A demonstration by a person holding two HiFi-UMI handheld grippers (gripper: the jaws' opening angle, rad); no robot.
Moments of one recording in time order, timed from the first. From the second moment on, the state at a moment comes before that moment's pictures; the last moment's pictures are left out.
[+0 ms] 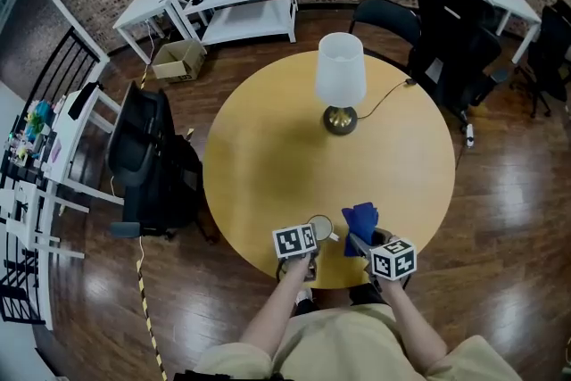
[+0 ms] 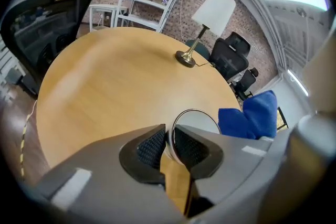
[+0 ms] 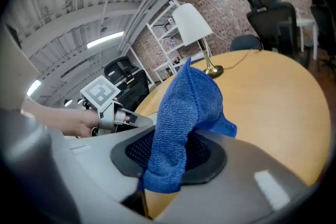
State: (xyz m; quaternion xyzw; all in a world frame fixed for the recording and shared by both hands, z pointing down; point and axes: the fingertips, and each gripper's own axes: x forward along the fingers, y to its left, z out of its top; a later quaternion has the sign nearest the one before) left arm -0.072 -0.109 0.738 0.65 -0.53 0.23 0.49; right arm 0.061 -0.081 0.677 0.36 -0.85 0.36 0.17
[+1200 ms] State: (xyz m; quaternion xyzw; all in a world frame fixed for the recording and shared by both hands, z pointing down) left arm -0.102 -0.108 0.759 0.61 -0.50 0.17 0.59; right arm 0.003 -0.077 0.745 0.32 -0.85 0.32 0.26
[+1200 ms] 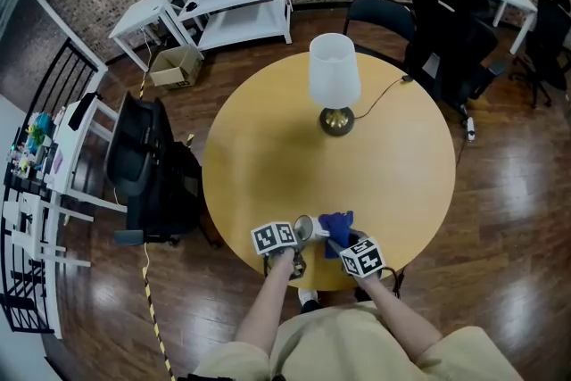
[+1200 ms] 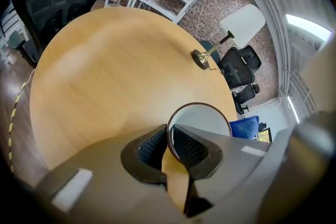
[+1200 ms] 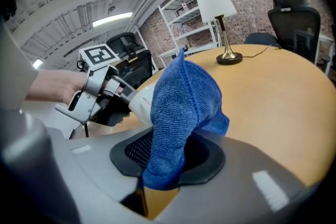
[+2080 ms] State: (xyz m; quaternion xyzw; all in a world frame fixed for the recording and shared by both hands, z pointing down) left arm -0.088 -0.112 0.752 0.63 -0.50 0.19 0.56; right arm 0.081 -0.067 0.734 0.38 -0.80 0.38 0.27
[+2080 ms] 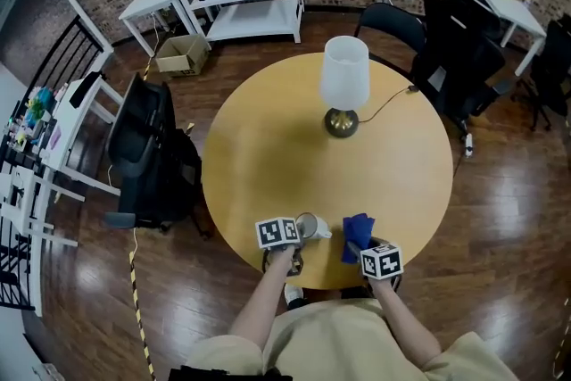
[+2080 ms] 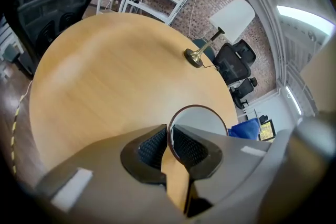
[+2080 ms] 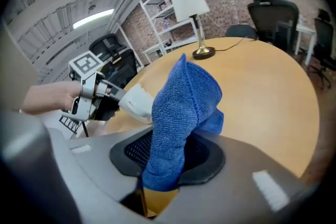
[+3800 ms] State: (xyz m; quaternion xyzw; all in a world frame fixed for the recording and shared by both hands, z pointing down) left arm -0.157 -0.142 0.355 0.76 -0.65 0.00 -0.02; right arm 0.006 -0.176 0.374 0.40 -0.91 -0.03 0.02
